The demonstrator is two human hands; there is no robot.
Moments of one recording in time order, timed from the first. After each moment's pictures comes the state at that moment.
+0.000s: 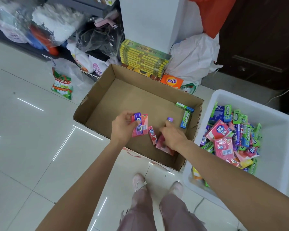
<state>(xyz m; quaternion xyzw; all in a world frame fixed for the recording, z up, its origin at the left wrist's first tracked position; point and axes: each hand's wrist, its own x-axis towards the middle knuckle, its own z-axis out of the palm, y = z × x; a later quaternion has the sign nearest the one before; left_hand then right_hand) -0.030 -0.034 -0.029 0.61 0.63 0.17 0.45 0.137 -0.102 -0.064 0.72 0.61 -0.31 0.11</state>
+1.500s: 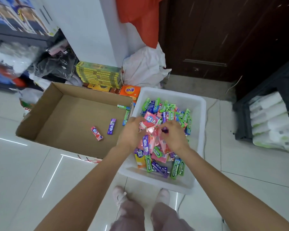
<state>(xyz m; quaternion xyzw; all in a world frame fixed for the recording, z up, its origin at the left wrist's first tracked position) 0.168 -0.178 0.001 0.83 0.44 0.06 0.35 0.304 -0.272 -0.012 0.82 0.44 -0.28 -0.24</state>
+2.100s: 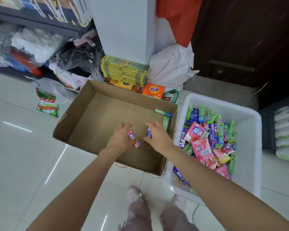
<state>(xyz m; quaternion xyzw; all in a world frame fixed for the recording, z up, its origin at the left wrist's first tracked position) 0.015 -0.038 -0.058 0.77 0.52 -0.04 0.36 0.157 -0.113 -0.040 0.77 0.53 -0.34 -0.13</state>
